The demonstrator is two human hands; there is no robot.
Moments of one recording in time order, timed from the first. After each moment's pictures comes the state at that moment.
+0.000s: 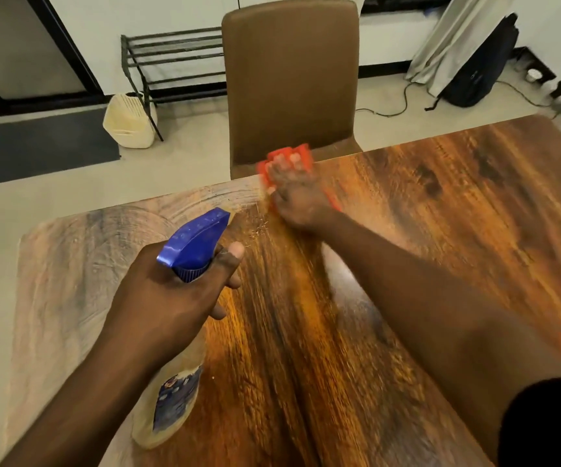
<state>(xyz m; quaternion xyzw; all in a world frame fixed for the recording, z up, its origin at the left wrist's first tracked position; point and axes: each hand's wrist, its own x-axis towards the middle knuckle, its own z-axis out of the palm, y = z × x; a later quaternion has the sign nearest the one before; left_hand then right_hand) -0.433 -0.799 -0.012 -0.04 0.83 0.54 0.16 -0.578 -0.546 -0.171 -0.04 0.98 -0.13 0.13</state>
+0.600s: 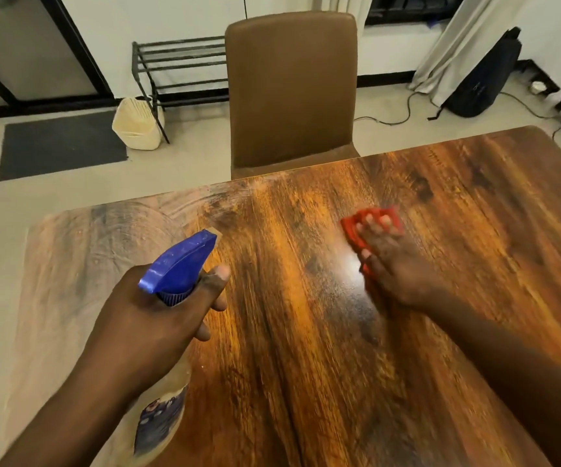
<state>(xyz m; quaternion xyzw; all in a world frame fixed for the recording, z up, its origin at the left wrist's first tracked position) -0.397 -0.799 0.007 -0.09 0.83 0.52 0.18 -0.401 -0.401 -0.177 -0.01 0.98 -0.14 0.11</state>
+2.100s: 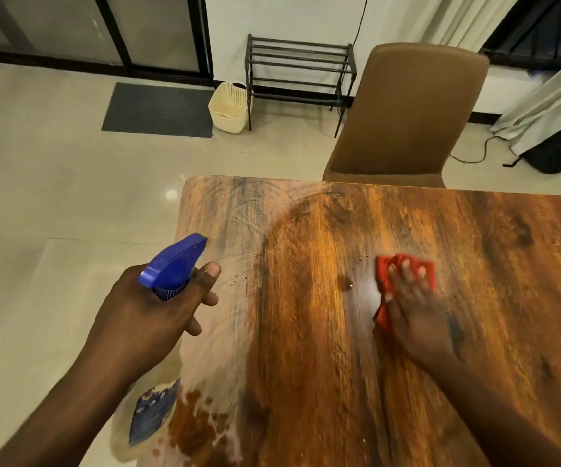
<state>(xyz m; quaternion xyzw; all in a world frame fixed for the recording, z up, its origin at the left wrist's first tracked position) -0.352 -0.995 0.011 -0.22 0.82 0.51 0.12 -0.360 -0.577 -0.184 0.02 0.98 -0.13 0.12</state>
